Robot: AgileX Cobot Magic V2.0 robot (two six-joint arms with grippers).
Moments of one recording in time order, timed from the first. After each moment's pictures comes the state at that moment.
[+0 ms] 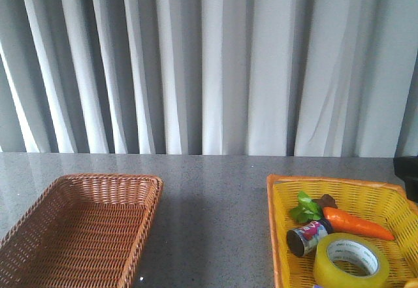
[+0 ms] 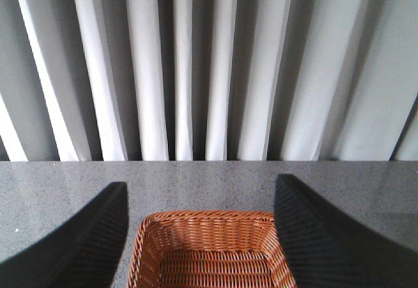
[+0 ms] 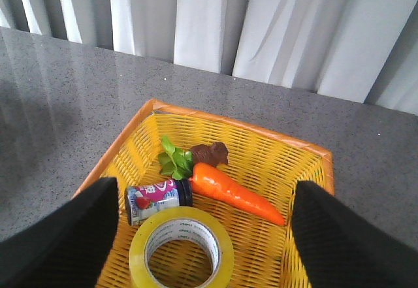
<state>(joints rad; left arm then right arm) -0.08 1.16 -1.46 0.06 0.62 -0.13 0.13 1.00 -1.11 -0.11 0.59 0.00</state>
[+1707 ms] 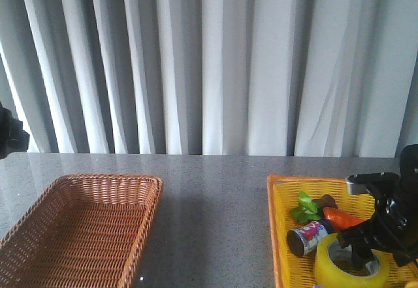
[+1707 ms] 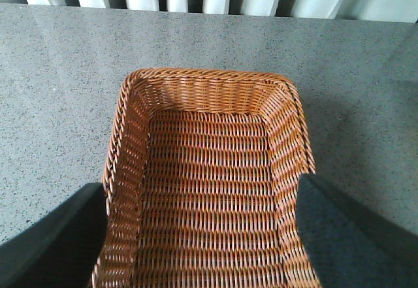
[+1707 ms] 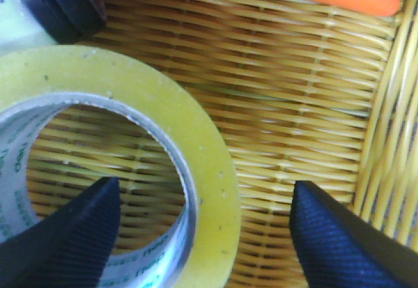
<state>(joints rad) -0.08 1.28 -1.46 0.01 0.90 -0.14 -0.01 1.84 -1.46 -0.03 1.02 -0.02</state>
